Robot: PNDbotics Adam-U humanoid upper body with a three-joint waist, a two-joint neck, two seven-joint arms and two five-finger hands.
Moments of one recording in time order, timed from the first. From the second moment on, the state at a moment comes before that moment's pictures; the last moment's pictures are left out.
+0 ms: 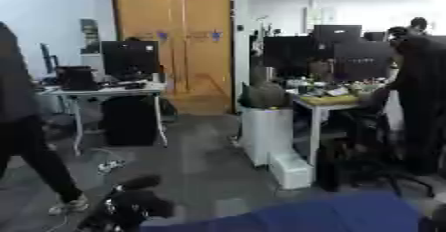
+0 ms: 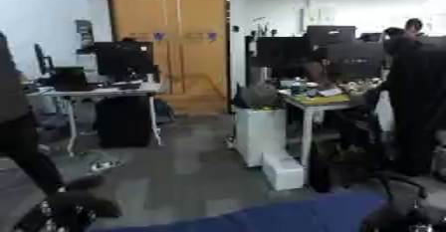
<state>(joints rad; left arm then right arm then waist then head) -0.35 0.14 -0.24 -1.91 0.06 -0.31 0.04 -0.14 -0.56 0.06 -1.99 -1.06 -0.57 0.54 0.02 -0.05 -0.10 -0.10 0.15</state>
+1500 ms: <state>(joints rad) -0.43 0.21 -0.21 -1.77 -0.17 -0.26 0.03 -0.13 -0.56 0.03 -1.99 -1.13 -0.62 0.46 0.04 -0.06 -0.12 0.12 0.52</state>
